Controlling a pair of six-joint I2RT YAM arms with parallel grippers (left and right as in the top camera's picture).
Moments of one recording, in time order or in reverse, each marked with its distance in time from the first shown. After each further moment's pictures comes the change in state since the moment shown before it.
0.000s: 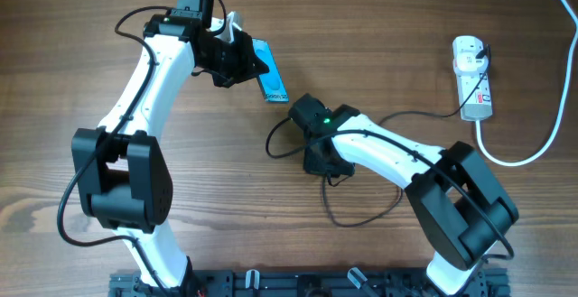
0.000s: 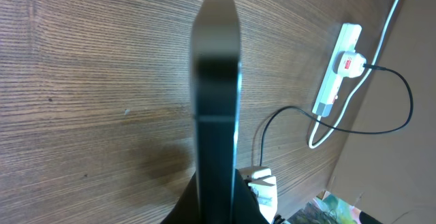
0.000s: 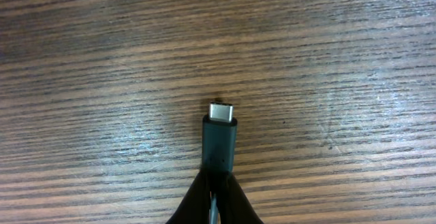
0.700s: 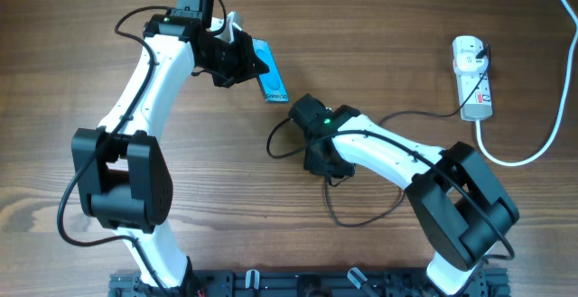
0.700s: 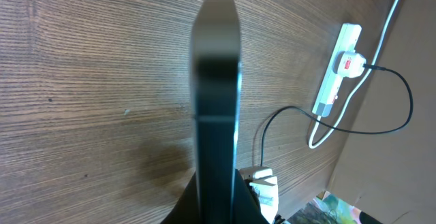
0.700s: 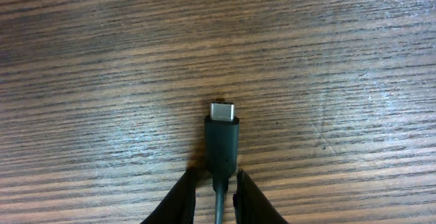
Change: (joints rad) left arm 0.000 0.000 0.000 0.001 0.000 0.000; right arm 0.000 -0.003 -0.007 0.004 0.013 0.018
